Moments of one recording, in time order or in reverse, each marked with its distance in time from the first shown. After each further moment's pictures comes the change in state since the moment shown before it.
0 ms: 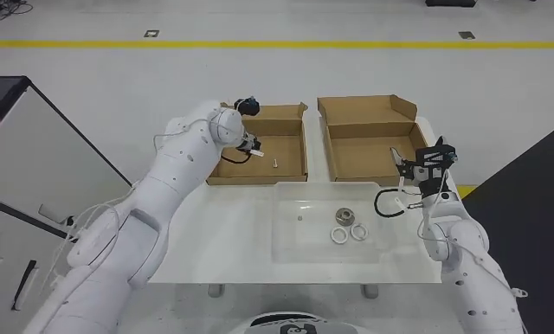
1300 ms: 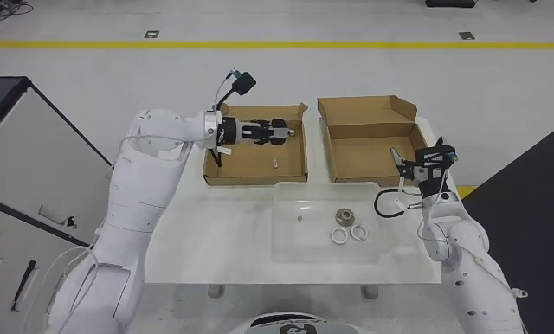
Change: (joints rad) left arm 0.331 0.154 -0.509 -0.665 -0.574 -0.279 -0.191; right arm 0.000 0.000 0.000 0.000 0.000 0.000 0.000
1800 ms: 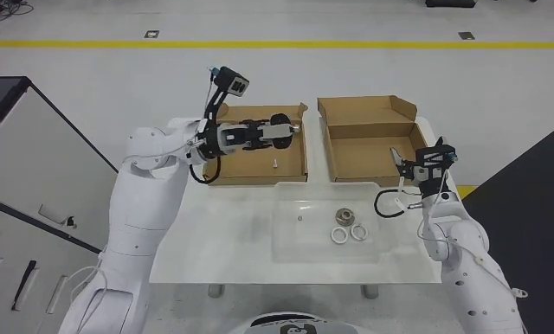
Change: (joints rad) left arm 0.177 -0.025 -0.110 -0.201 -0.527 -0.024 -0.007; right arm 0.000 0.000 0.000 0.000 0.000 0.000 0.000
